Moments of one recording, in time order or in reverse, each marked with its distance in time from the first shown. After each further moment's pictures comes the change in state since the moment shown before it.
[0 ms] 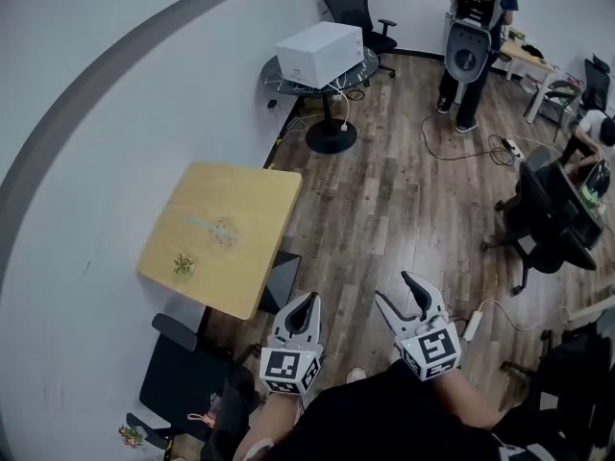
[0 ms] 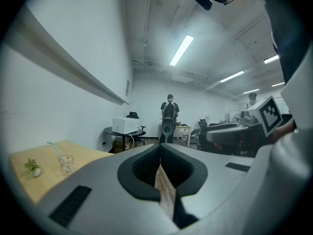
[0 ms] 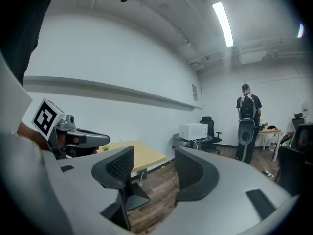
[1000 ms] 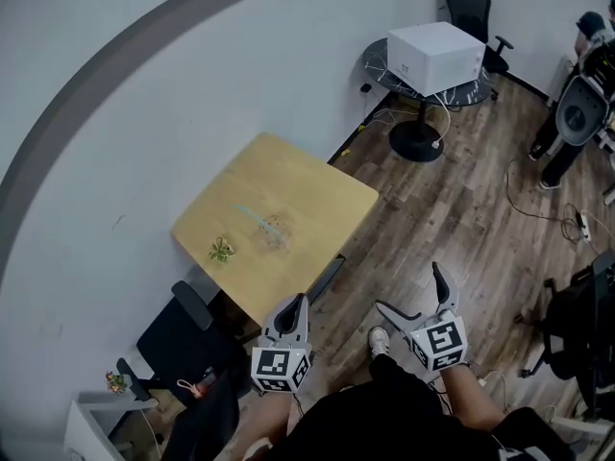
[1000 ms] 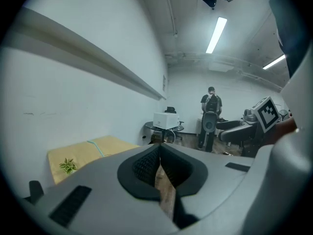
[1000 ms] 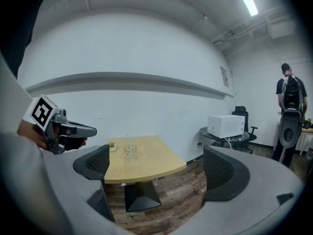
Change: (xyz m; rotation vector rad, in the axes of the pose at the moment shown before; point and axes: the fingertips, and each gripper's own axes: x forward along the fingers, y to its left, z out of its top) left arm 0.041 0.189 -0.007 -0.082 0.077 0.444; right arm 0.238 -0.022 0.010 -0.045 0.107 0.329
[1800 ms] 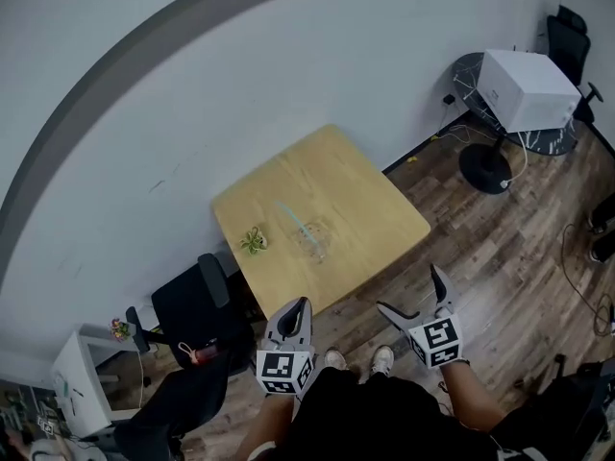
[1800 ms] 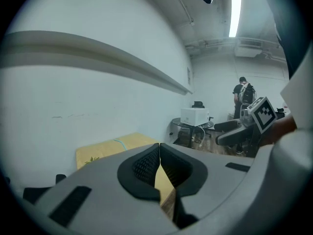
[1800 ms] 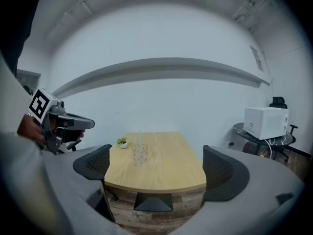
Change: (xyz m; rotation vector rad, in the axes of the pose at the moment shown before) left arm 0.039 0.067 0.000 -0.040 0.062 0.355; right arm 0.157 -0.008 0.007 -0.068 0.083 0.366
